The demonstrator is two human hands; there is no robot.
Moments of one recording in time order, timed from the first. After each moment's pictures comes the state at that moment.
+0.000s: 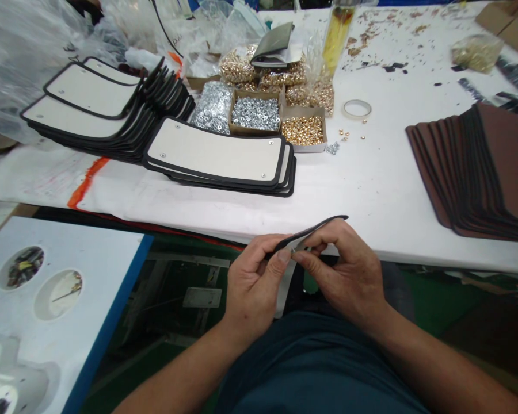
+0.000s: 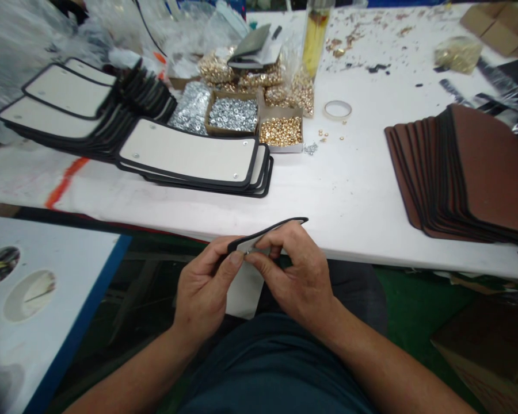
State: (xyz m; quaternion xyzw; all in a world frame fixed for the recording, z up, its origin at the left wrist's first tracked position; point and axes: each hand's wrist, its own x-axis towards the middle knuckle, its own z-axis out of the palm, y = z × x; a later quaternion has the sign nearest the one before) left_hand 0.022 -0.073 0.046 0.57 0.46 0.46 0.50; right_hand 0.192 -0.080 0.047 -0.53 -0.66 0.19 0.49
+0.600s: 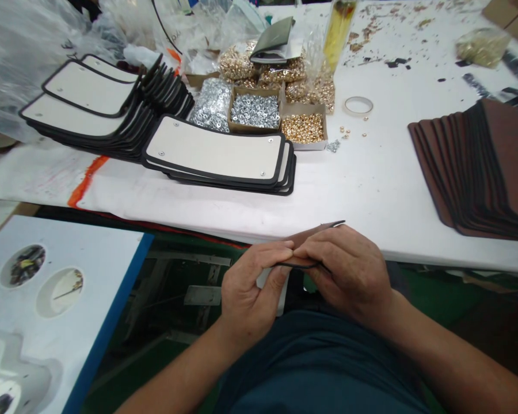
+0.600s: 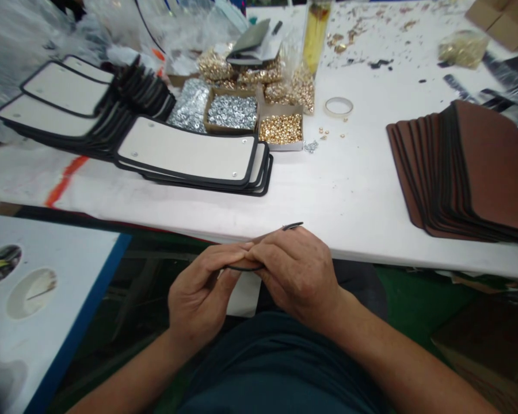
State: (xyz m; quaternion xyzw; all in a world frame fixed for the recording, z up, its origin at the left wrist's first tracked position) left_hand 0.014 -0.076 0.038 0.68 0.38 0.49 0.38; right_hand 0.212 -0.073 0.052 -0.42 -0.82 0.07 0.39
